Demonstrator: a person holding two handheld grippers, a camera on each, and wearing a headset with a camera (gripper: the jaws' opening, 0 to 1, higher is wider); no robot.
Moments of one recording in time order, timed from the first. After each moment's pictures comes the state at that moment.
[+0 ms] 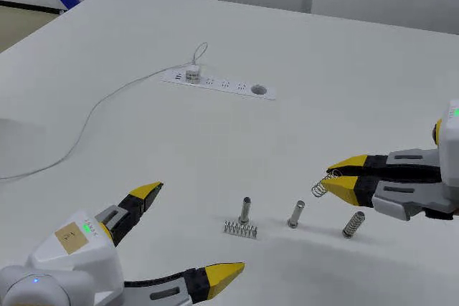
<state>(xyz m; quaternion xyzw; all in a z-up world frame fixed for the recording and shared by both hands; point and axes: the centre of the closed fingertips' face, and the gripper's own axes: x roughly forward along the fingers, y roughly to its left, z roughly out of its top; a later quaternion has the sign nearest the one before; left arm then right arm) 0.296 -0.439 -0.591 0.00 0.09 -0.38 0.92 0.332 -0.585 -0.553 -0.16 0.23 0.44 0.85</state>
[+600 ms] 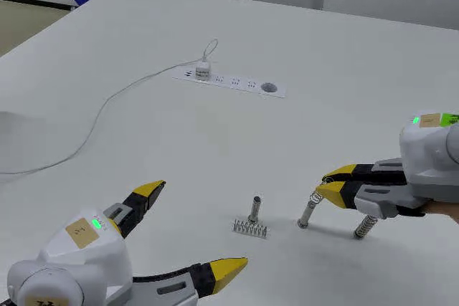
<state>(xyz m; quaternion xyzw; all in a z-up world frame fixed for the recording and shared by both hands) 0.301 -0.430 -0.597 0.00 0.10 -0.36 0.93 0.355 -0.577 -0.602 -0.15 0.30 0.41 0.85</state>
